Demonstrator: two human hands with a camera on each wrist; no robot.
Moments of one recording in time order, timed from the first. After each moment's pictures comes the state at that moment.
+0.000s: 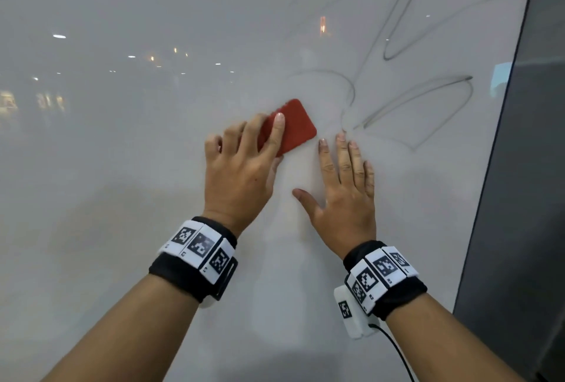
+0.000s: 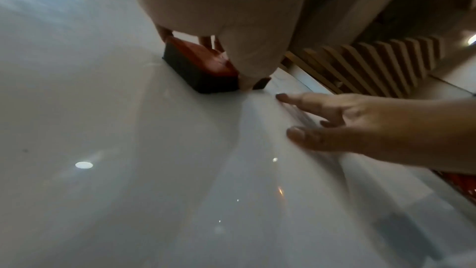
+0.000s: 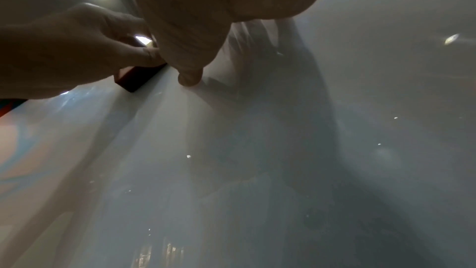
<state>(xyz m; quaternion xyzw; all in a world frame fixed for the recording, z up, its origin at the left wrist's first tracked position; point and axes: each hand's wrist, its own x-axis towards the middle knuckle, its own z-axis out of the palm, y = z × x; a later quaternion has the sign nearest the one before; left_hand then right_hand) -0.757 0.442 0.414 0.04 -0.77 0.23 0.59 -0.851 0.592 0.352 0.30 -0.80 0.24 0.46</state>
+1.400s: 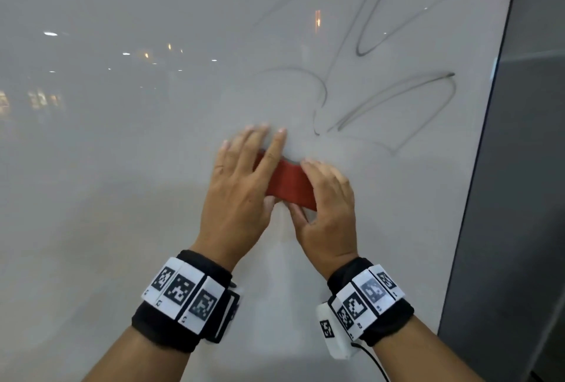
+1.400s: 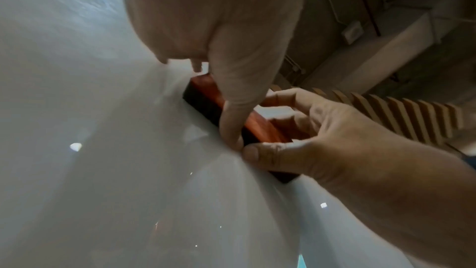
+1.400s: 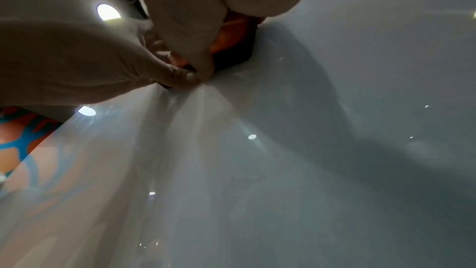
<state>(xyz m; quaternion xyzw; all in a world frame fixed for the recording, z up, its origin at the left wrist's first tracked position) -0.763 0.484 0.399 0.01 -0.87 0.07 0.49 -0.855 0.606 0.343 0.40 -0.63 0.44 0.49</state>
